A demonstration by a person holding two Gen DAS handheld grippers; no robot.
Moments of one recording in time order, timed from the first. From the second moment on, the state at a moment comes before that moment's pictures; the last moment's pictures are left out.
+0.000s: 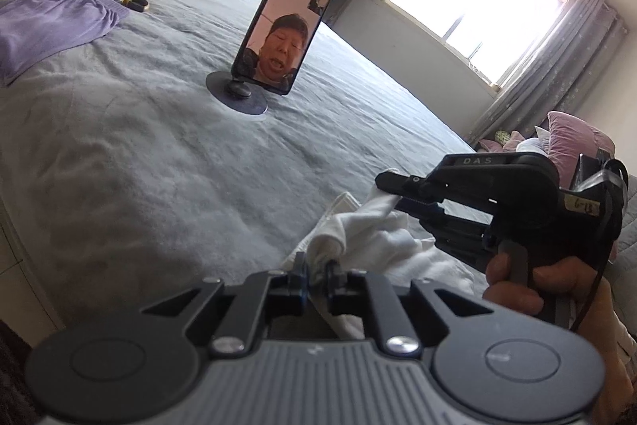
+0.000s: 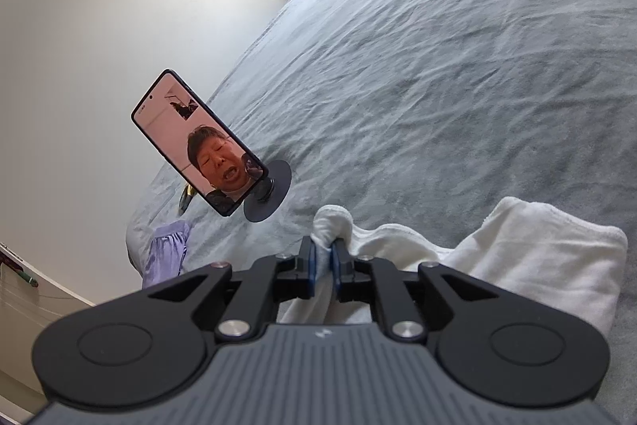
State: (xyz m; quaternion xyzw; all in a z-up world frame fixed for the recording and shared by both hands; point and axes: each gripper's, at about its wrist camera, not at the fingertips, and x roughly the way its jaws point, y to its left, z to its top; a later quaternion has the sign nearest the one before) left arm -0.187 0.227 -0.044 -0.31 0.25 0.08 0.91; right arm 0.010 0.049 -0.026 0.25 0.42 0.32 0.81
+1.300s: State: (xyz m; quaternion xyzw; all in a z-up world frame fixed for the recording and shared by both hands) left arm -0.079 0.241 -0.003 -0.11 0.32 -0.04 0.94; right arm -0.049 -0.029 -0.019 0.14 0.34 0.28 0.89
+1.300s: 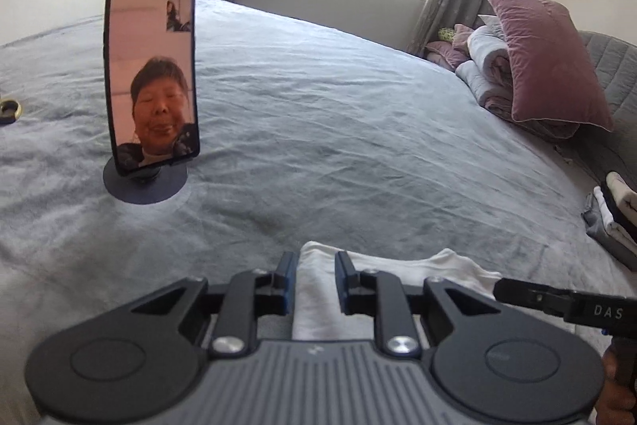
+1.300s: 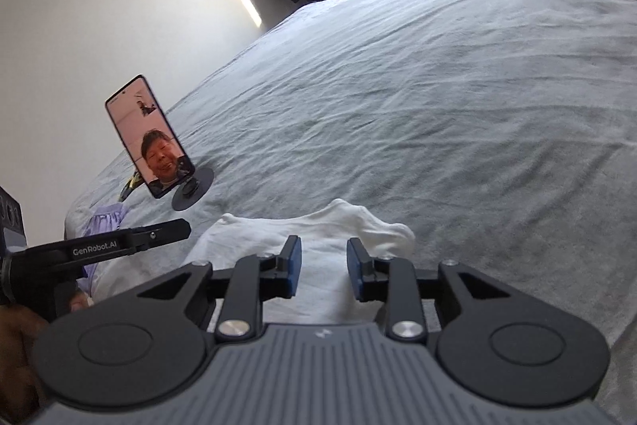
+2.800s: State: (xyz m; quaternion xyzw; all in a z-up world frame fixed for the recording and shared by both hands) left arm -0.160 0.220 -0.001 -0.03 0.42 -0.11 0.90; right arm -0.159 -0.028 -0.009 -0.03 0.42 0.26 0.87
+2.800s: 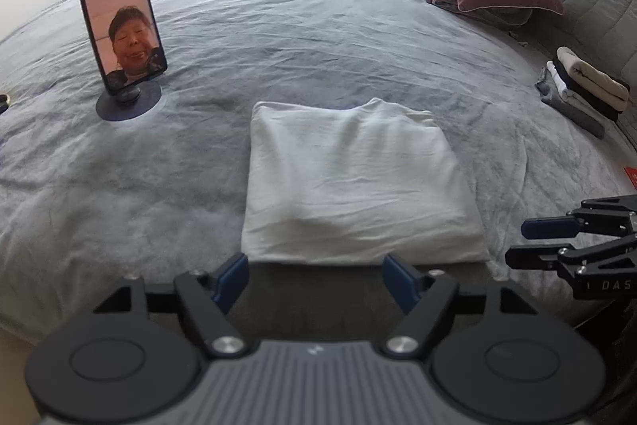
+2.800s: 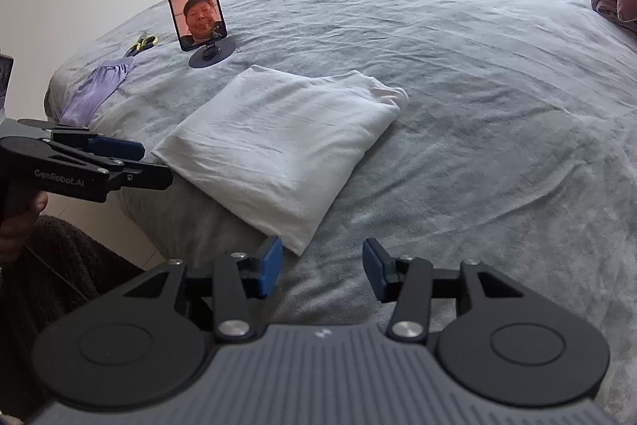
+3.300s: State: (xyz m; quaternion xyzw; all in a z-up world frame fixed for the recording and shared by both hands) left arm -0.104 0.218 -0.007 -0.03 0.43 -0.09 0.90; right arm -0.124 -0.043 -0.013 0.00 0.42 0.25 0.87
